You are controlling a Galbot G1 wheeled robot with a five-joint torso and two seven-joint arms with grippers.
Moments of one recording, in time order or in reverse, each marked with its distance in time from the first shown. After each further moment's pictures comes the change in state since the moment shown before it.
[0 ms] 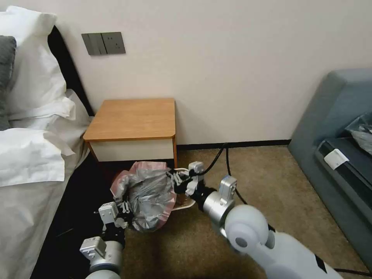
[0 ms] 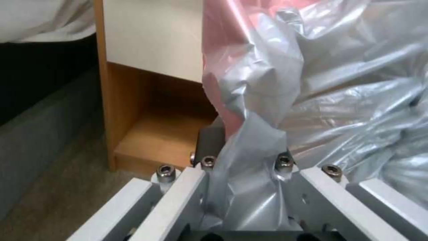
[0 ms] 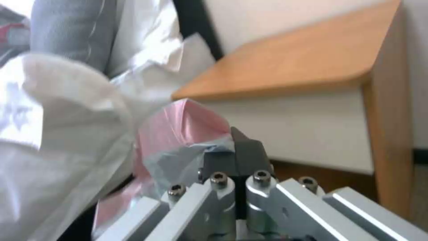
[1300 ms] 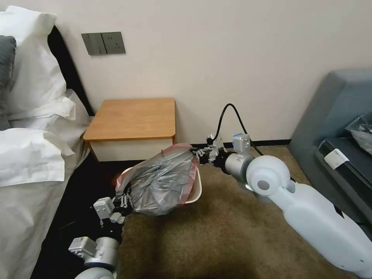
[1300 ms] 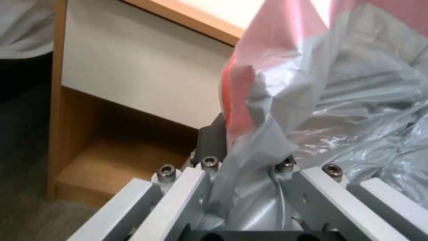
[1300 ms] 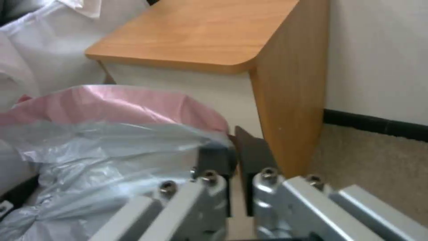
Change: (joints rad) left arm -0.016 -0.019 -0.083 0.006 -0.170 -0.083 0.207; right arm 0.249 -0.114 0.099 -0.099 0.267 -0.375 0.069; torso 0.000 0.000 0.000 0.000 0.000
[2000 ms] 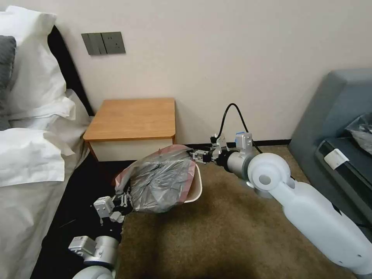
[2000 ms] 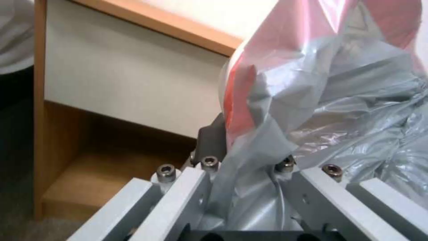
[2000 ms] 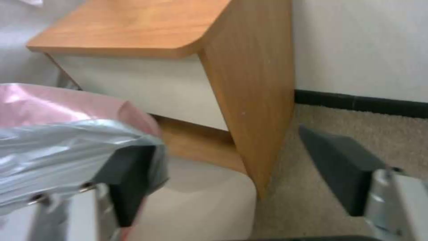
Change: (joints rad) left arm 0.001 0.006 -0.026 0.010 0.016 -0.022 0.087; right arm 0.031 0.013 -0.010 -0.073 0.047 -0.038 0.087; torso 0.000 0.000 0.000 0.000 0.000
